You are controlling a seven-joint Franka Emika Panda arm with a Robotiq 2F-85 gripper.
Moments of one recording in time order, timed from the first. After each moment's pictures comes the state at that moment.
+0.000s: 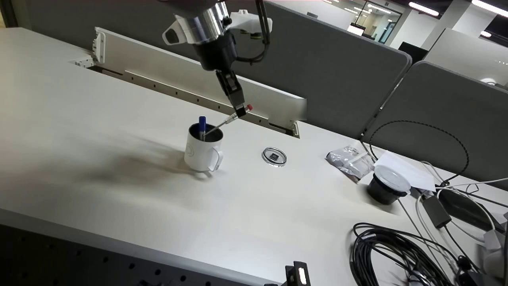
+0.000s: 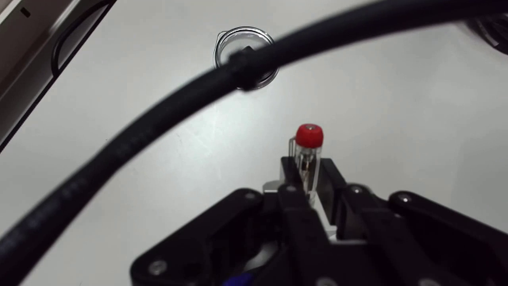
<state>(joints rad) -0.08 0.29 -0.04 -2.42 -1.36 2.63 -0.90</state>
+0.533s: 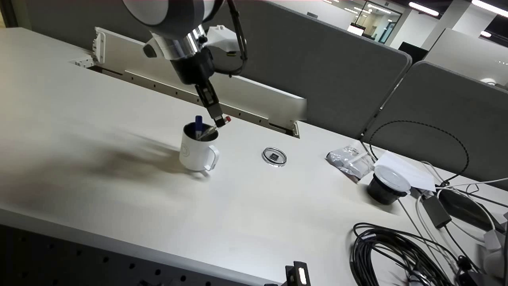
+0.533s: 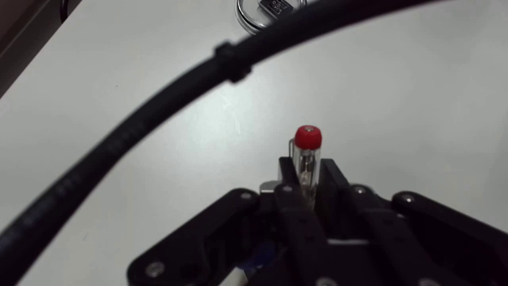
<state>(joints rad) -0.05 0.39 0.00 -2.39 -1.44 2.64 -0.77</state>
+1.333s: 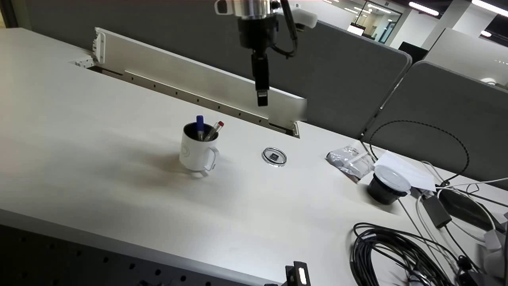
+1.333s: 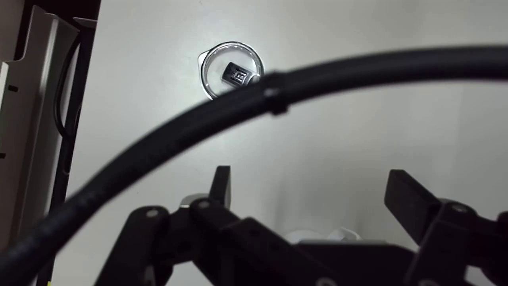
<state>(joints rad) -0.30 0.24 0.05 -2.34 -0.76 2.66 -1.30</state>
